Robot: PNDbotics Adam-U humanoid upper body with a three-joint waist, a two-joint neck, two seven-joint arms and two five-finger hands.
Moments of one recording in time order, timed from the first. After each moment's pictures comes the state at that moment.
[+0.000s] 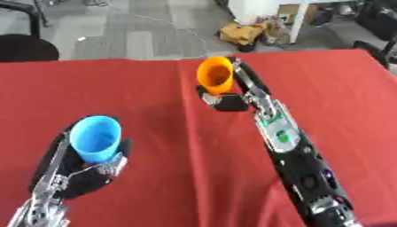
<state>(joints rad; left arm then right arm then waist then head) -0.44 0.20 -0.28 -1.65 0.02 -0.13 -0.02 -0.96 -0.12 -0.12 -1.04 0.54 -0.41 0.16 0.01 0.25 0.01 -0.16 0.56</state>
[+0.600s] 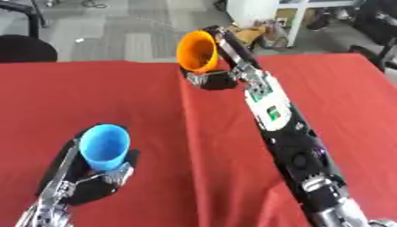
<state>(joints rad) -0.44 0.20 -0.30 -1.63 0.01 -0.13 -0.05 -1.03 -0.11 -0.05 -1.13 0.70 -0.52 0.18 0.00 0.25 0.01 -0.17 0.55</state>
